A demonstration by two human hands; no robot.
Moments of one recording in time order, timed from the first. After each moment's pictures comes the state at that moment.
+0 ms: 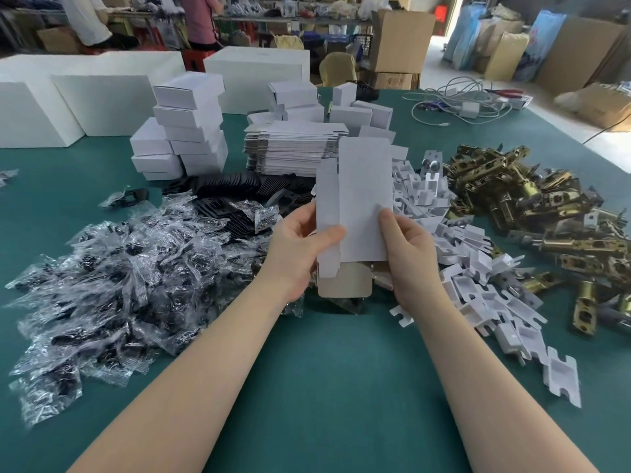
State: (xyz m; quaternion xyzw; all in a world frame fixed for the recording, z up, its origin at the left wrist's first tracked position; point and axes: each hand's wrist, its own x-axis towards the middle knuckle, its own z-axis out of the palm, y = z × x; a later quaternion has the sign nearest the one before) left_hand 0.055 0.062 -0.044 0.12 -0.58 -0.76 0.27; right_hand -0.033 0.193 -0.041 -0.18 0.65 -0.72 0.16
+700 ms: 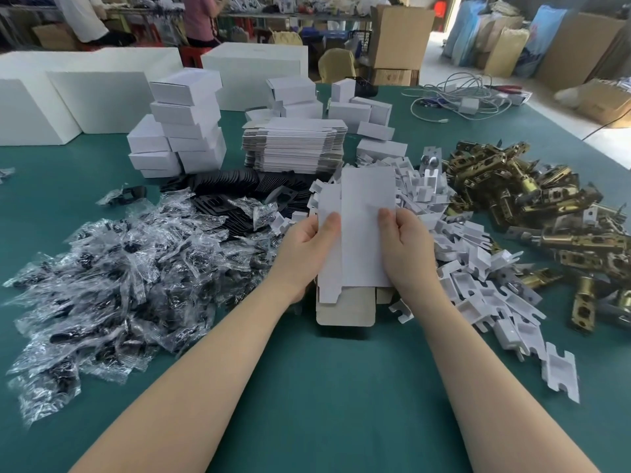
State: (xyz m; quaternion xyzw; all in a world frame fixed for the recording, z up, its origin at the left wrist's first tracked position) left_hand 0.057 0.075 -0.040 0.17 -0.67 -0.68 0.24; right_hand -0.037 0.194 -0.040 -0.28 0.80 -0.53 -0.03
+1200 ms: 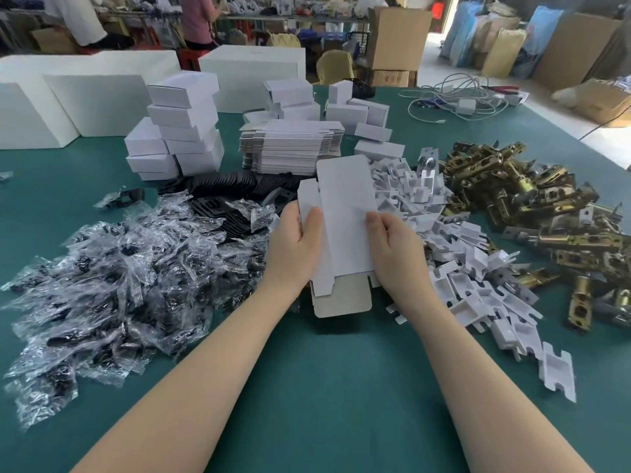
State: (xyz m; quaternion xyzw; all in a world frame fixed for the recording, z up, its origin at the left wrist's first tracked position) left_hand 0.057 0.071 -0.042 0.21 -0.73 -0.56 0.34; right_hand -0.030 0.191 -0.040 -0.31 0.80 -0.52 0.01
